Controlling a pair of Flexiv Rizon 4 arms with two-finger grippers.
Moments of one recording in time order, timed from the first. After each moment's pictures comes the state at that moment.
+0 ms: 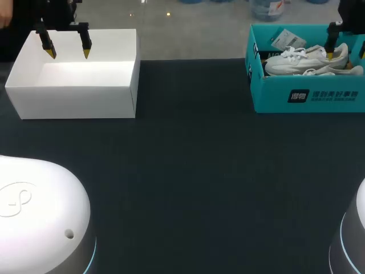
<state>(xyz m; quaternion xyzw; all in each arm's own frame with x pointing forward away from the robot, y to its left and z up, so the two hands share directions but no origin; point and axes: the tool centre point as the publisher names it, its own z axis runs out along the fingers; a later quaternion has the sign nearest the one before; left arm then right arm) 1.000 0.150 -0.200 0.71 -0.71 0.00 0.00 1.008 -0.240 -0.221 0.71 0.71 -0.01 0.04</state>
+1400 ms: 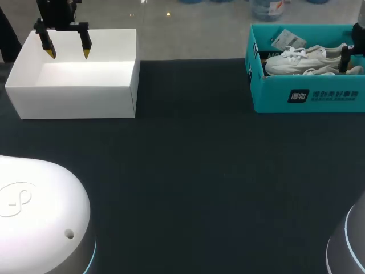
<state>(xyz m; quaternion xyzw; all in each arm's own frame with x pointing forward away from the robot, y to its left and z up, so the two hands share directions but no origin) 1.000 0.150 -0.200 0.71 -0.71 0.00 0.00 1.060 -0.322 -0.327 0.73 0.67 -0.02 0.07</state>
